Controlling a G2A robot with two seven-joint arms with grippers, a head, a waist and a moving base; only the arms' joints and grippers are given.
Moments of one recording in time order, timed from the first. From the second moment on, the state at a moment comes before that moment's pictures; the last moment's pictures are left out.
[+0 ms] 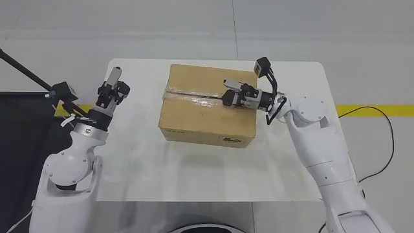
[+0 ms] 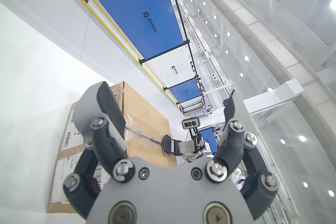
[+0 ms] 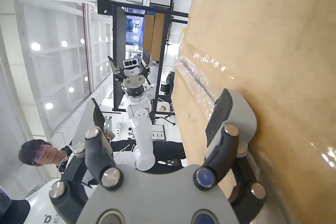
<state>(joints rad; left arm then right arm) 1.44 -1.27 -1.71 -1.96 0.01 -0.04 -0.28 -0.75 -1.30 1.20 -1.18 0.30 -0.12 1.06</state>
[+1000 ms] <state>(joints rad) 1.42 -1.26 -1.71 -1.95 0.01 -0.02 -0.27 -0.97 -1.22 1.44 -1.35 0.35 -0.13 1.06</state>
